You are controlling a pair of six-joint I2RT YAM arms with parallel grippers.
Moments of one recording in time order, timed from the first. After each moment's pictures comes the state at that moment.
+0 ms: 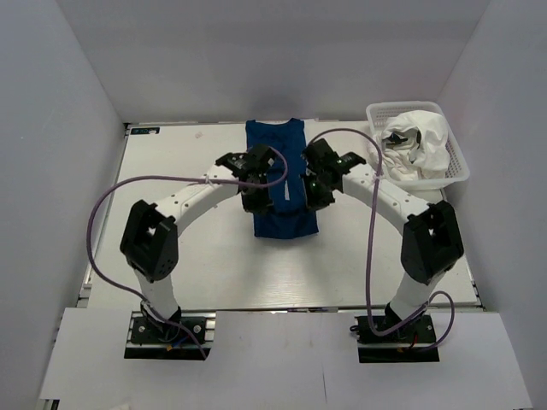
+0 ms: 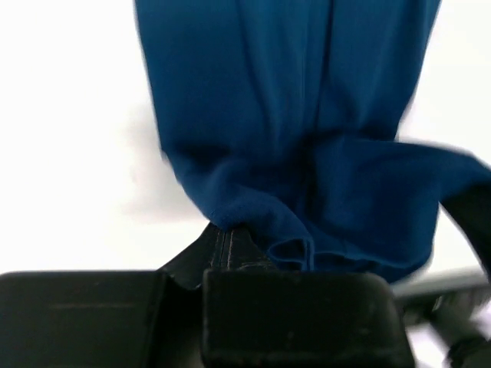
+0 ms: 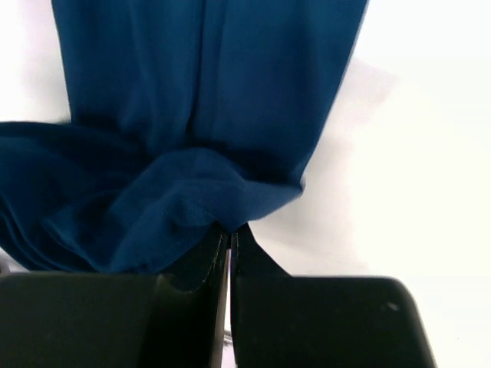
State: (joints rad) left arm -0.68 1.76 1.47 -0.89 -0.03 -0.73; right arm 0.62 1.70 1.37 -0.83 -0.08 0.36
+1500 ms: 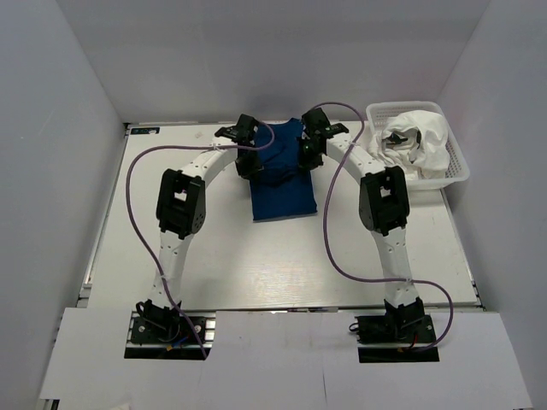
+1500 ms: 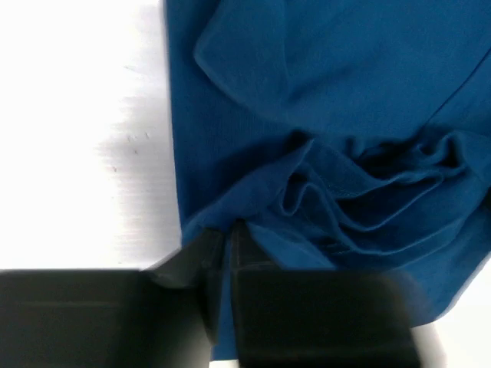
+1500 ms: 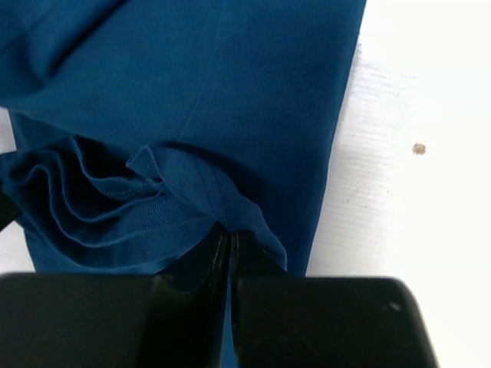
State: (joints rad) left arm -0.41 2.34 2.03 -0.84 0.01 -0.59; right arm 0.43 2.35 2.09 -0.76 -0.12 0.30
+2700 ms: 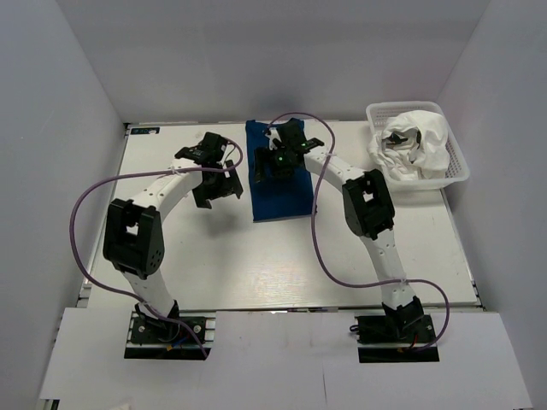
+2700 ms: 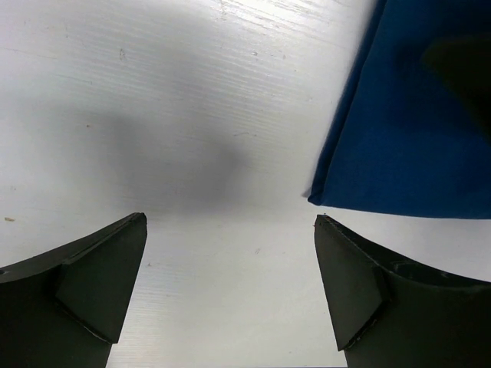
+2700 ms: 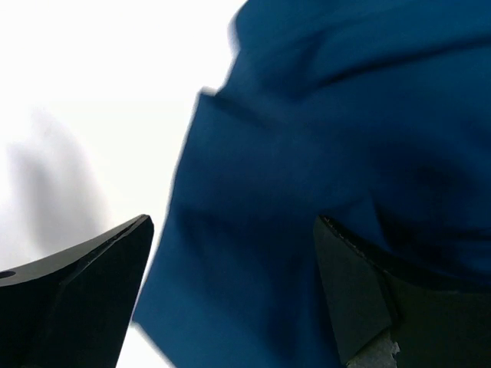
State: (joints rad) left arm -0.34 1.76 1.41 -0.84 -0.08 -0.63; right arm 0.56 2.39 2.03 -0.51 -0.41 0.24
